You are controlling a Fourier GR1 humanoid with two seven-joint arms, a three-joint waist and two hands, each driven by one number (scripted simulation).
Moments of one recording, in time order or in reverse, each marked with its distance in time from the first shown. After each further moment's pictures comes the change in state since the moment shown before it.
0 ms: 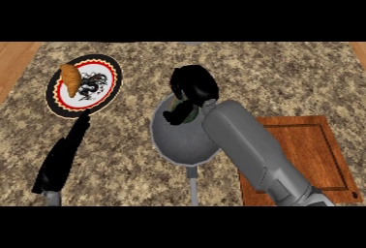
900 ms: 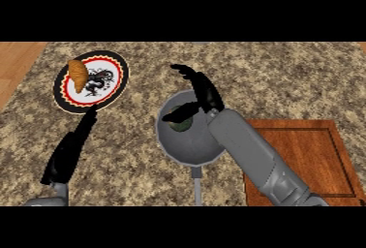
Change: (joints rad) left arm -0.056 -0.009 -0.007 0.059 -0.007 -0.009 -0.023; right arm 0.050 0.005 0.011 0.108 -0.661 -0.248 -0.151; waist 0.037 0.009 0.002
